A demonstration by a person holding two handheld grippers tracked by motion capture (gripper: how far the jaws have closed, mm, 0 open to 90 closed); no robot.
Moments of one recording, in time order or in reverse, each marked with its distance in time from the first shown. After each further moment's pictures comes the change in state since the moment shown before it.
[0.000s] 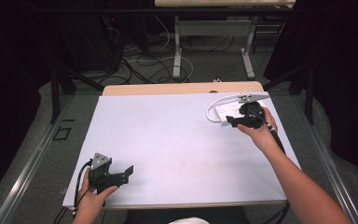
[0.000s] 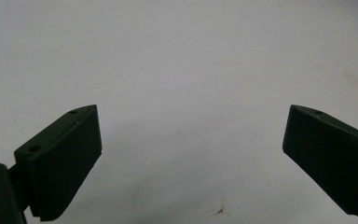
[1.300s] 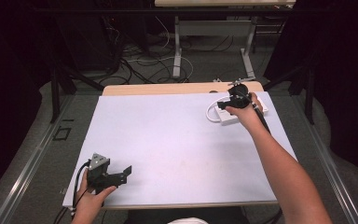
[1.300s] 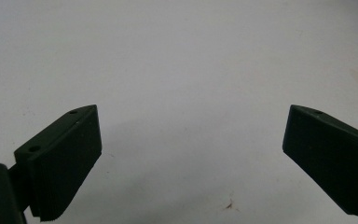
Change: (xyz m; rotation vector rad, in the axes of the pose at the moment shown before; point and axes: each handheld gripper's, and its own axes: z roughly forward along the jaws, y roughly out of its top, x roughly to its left) left arm 0.005 -0.002 -0.001 0.001 0.006 -0.011; right arm -0.015 0.045 0.056 0.058 -0.012 0.109
